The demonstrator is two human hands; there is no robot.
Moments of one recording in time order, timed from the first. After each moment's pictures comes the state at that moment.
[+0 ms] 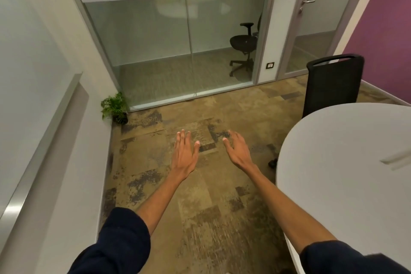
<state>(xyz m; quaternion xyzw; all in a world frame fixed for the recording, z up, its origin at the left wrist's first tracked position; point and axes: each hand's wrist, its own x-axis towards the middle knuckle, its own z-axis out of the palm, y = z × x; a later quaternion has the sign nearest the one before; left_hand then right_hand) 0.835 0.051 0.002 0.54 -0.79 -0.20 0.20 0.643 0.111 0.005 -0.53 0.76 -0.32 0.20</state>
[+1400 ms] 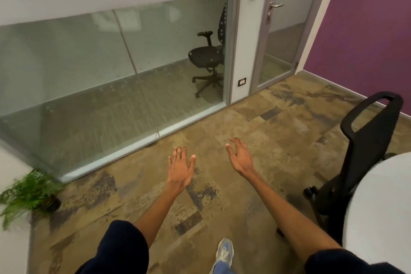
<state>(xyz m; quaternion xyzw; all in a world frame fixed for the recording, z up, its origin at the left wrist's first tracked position) 0.511 -0.567 -0.050 0.46 -0.86 -0.21 0.09 0.318 -0.459 -0.033 -0.40 0.83 -0.34 0.16</state>
